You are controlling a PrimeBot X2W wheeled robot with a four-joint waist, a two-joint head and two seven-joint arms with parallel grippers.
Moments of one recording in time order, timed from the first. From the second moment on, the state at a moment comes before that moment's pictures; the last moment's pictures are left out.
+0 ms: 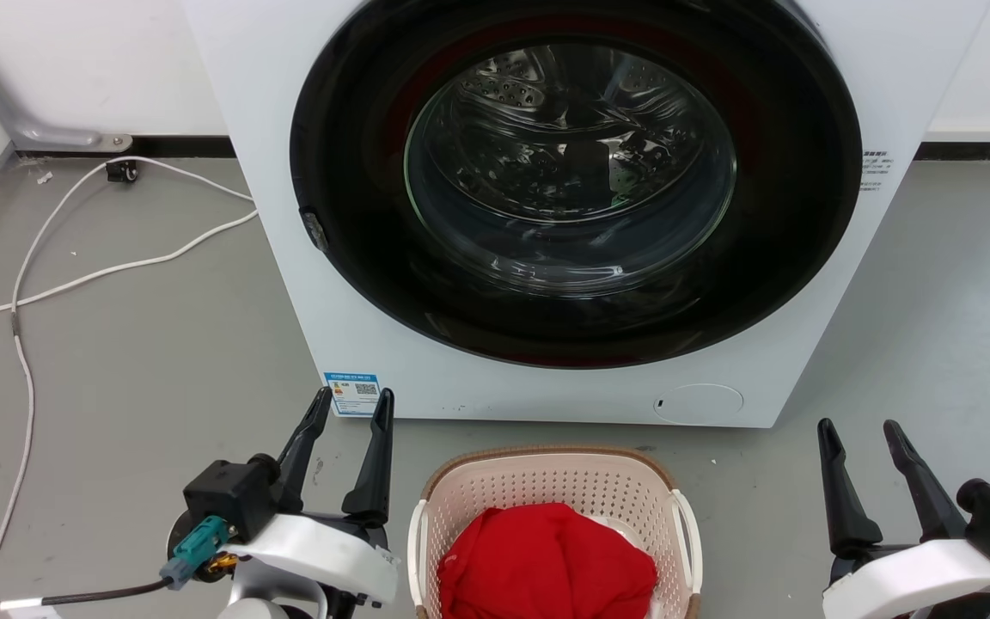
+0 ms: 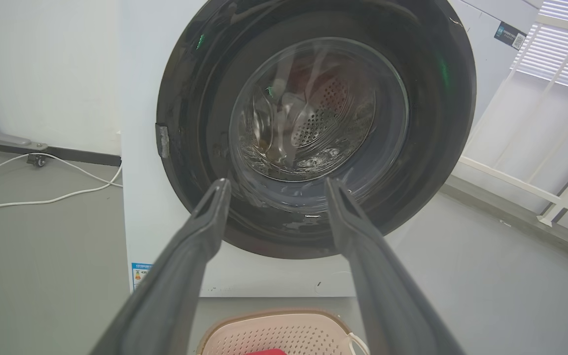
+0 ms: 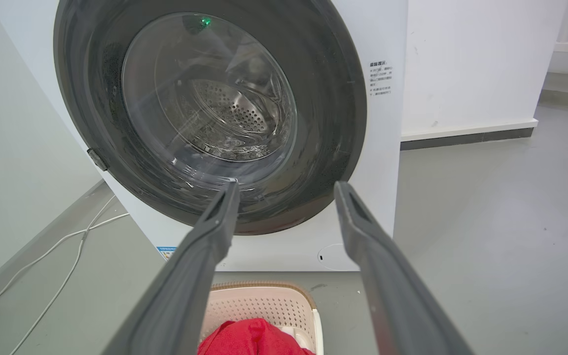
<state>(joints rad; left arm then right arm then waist) -0.07 0.08 -0.17 0.11 -0.37 -0.12 -0.18 0.09 -0.05 -0.04 -0.06 0.24 0.13 -0.03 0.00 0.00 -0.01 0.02</state>
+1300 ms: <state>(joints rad) -0.06 0.08 -0.20 0.13 -0.10 -0.11 -0.26 0.15 -0.05 -0.08 -0.10 0.02 0.13 -0.11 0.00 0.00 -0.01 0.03</state>
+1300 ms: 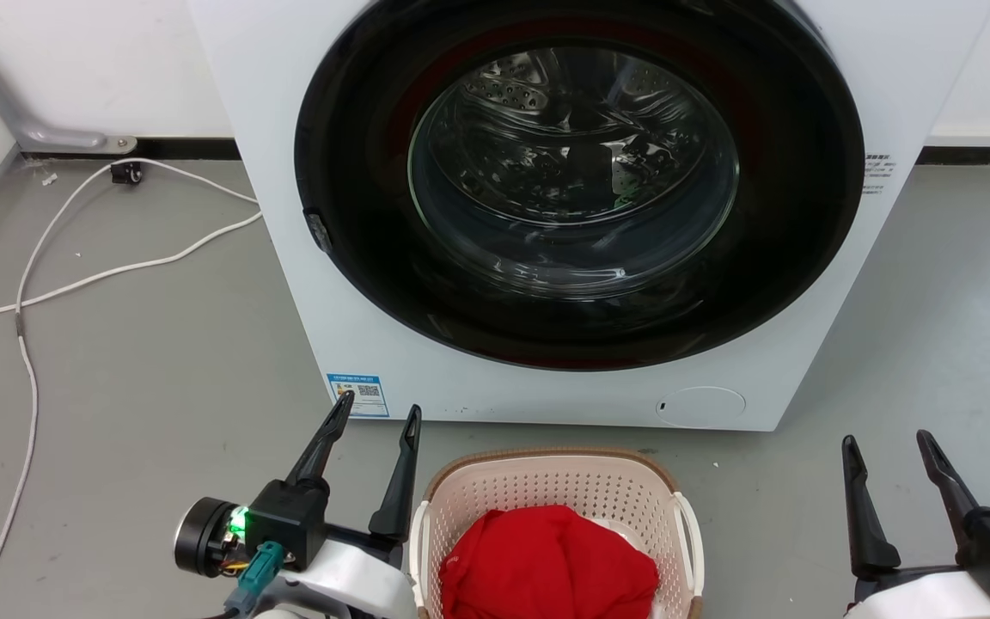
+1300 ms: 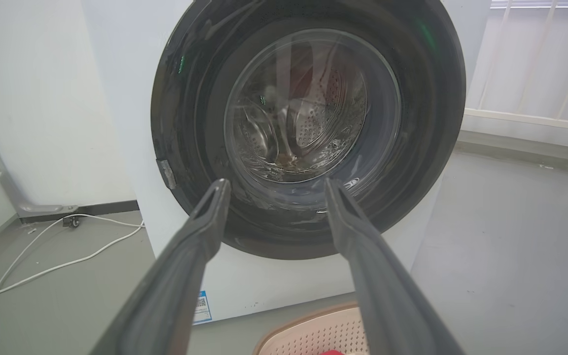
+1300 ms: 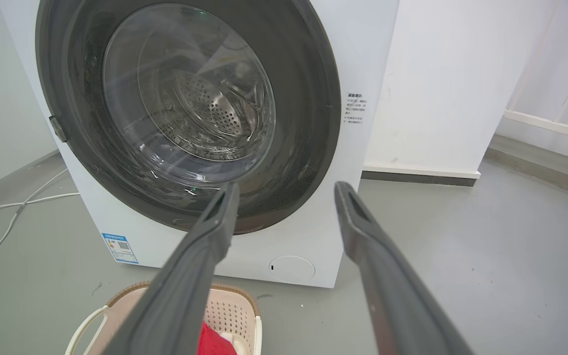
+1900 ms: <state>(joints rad) -0.05 0.06 -0.18 0.14 -0.09 -0.12 -0.26 0.15 -0.05 -0.09 -0.07 0.02 0.13 -0.13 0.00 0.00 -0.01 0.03</state>
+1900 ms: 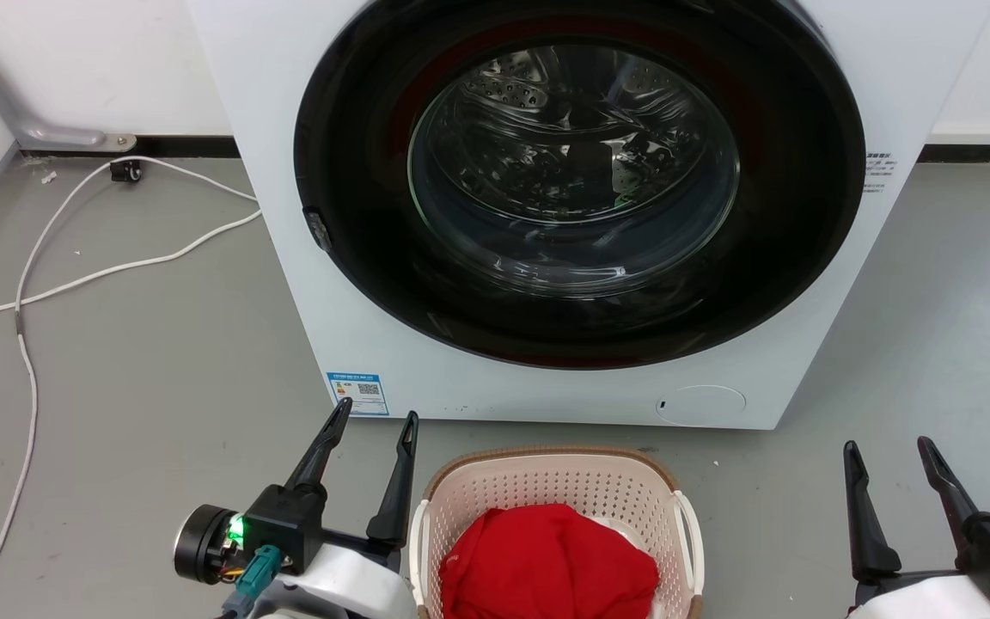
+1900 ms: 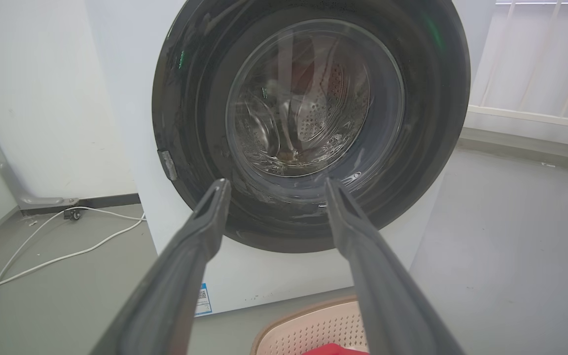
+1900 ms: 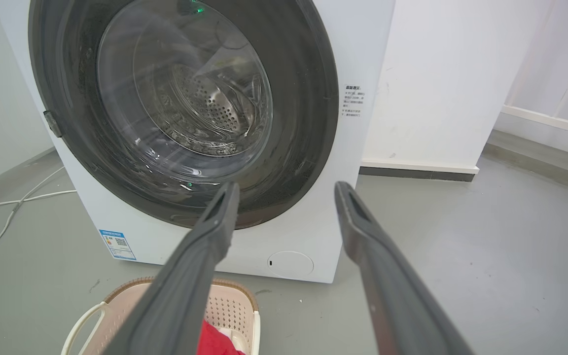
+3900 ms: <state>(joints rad) -0.76 0.23 -0.46 0.98 -0.61 -0.13 -0.09 -0.72 -0.05 0.20 1.05 0.26 0.13 -0.21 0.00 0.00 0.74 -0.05</state>
